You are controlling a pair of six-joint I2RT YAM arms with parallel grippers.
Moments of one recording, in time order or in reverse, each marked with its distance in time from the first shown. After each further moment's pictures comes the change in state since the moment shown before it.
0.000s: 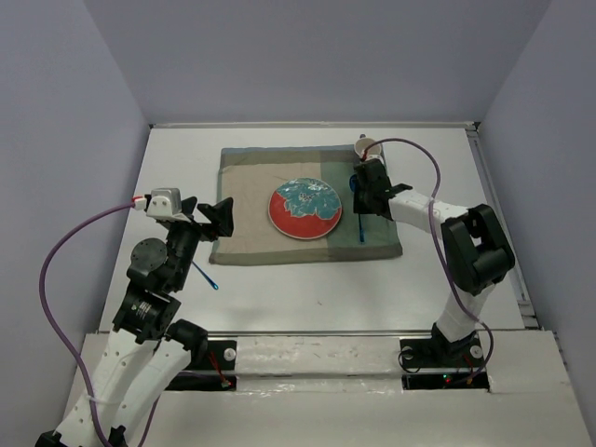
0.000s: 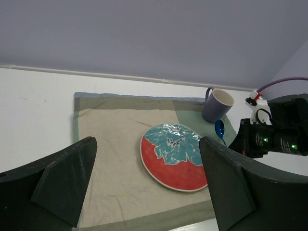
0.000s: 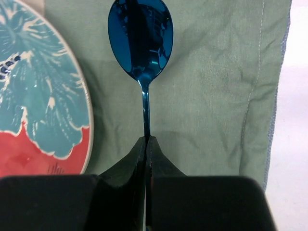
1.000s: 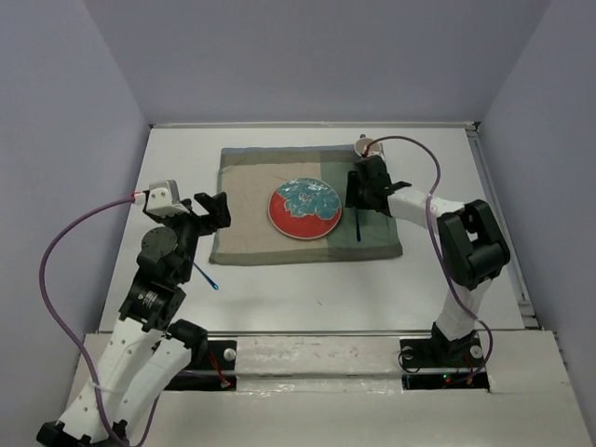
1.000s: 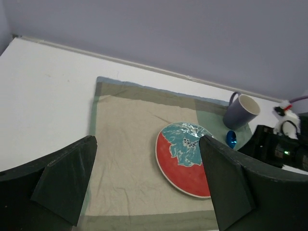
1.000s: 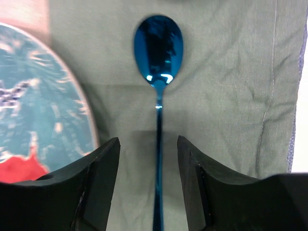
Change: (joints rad) left arm 0.010 0.049 0.000 -0.005 -0.114 -0.055; right arm -0.037 0.088 0.034 0.067 -0.037 0.060
